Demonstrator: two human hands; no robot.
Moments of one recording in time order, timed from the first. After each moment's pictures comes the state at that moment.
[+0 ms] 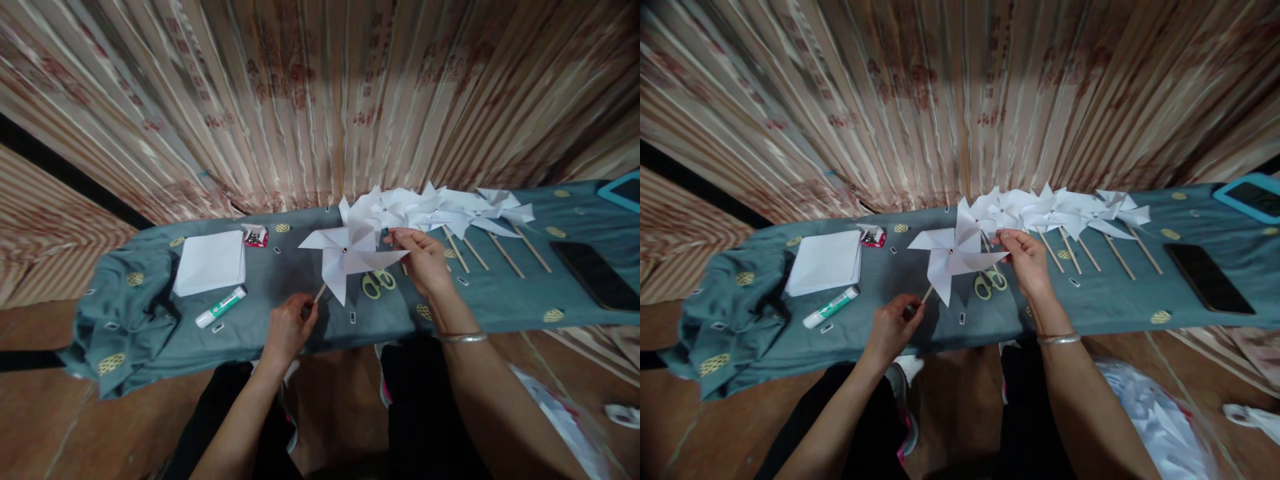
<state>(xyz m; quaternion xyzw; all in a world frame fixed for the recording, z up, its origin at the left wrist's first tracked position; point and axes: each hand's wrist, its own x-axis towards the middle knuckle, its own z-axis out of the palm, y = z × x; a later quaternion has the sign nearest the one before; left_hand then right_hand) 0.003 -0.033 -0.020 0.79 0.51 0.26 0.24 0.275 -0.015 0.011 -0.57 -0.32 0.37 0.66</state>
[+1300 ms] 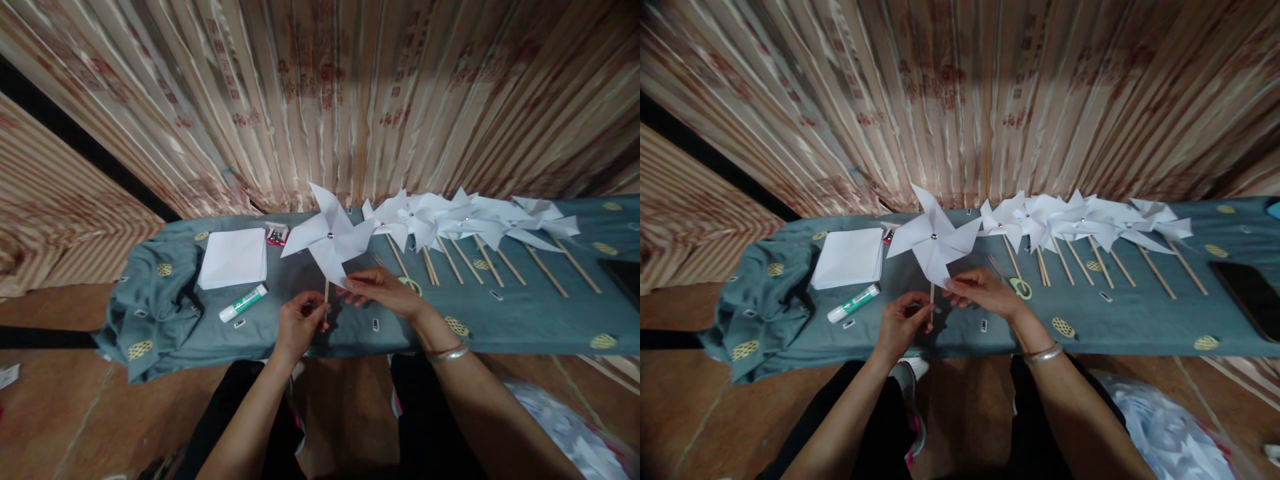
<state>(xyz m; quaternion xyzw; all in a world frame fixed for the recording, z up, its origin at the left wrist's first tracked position) -0.005 -0.028 -0.011 0.49 0.53 0.39 0.57 0.196 -0.012 0.011 -0.48 -0.49 0.64 0.35</state>
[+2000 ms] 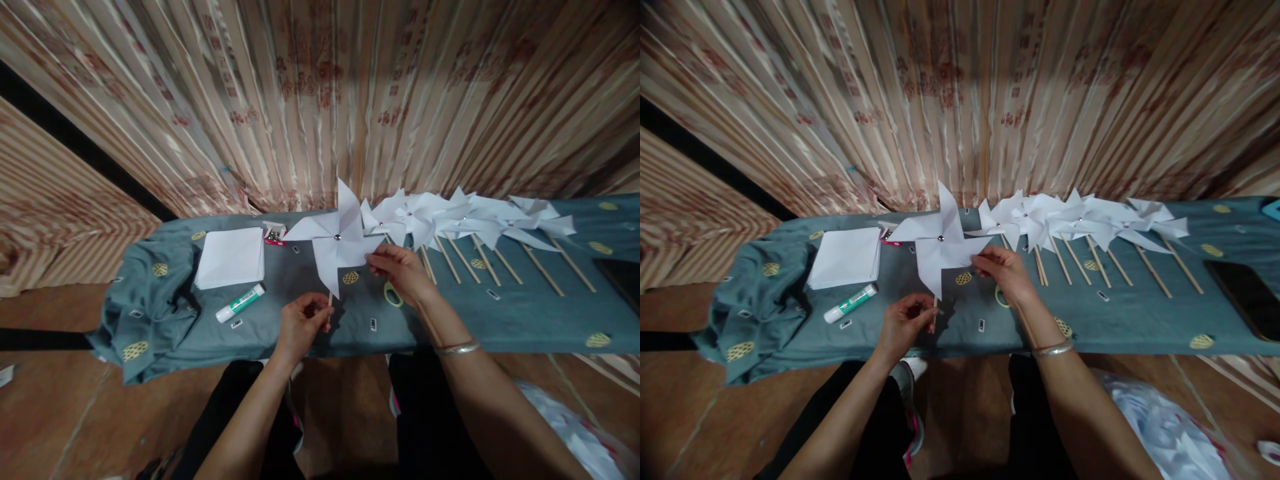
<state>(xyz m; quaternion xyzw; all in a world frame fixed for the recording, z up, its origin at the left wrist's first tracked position) -0.001 -0.028 -0.016 0.48 0.50 0.38 0.61 0.216 0.001 0.005 -0.52 -0.33 0.55 0.56</state>
